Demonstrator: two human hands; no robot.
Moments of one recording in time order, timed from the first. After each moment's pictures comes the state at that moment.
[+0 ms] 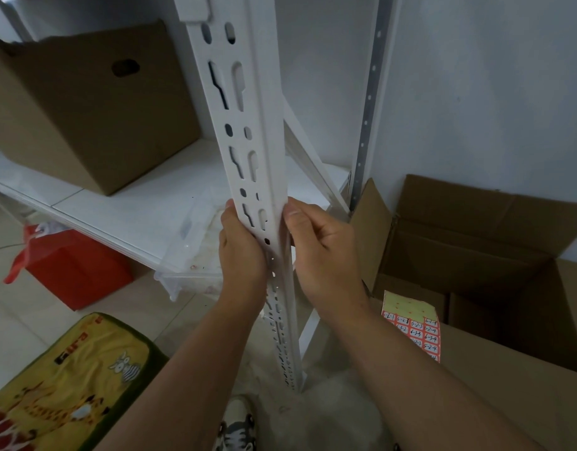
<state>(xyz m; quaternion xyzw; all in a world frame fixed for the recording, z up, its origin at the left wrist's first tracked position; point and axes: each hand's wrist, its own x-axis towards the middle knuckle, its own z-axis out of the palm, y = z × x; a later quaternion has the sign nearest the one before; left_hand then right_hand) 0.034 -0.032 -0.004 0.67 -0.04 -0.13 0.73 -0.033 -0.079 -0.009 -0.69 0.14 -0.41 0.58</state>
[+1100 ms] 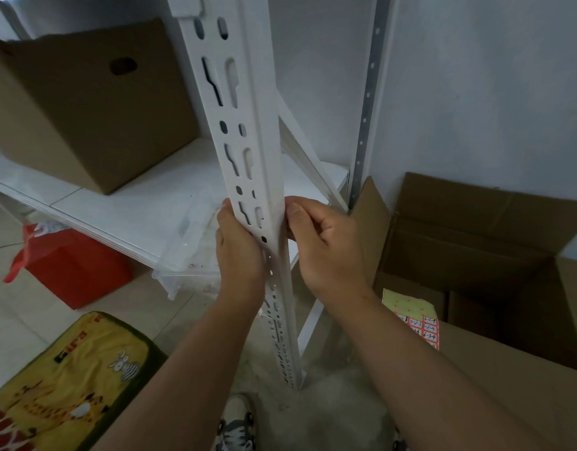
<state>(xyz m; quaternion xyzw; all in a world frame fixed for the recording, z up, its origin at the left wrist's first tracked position) 0.031 -0.035 -0.003 0.67 -0.02 -0.12 0.74 -0.031 -0.092 -0.016 -0.72 0.14 -0.42 0.54</state>
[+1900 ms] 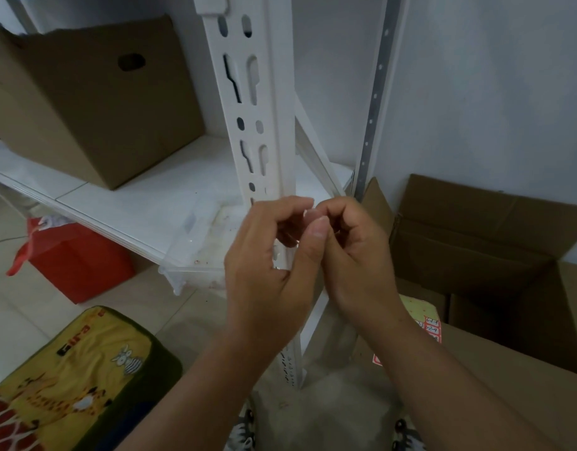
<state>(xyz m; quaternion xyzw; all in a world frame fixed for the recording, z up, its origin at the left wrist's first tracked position) 0.000 0.001 0.000 0.60 -0.49 0.21 0.59 -0.059 -0.082 -0.003 -0.73 0.12 -0.41 0.54</state>
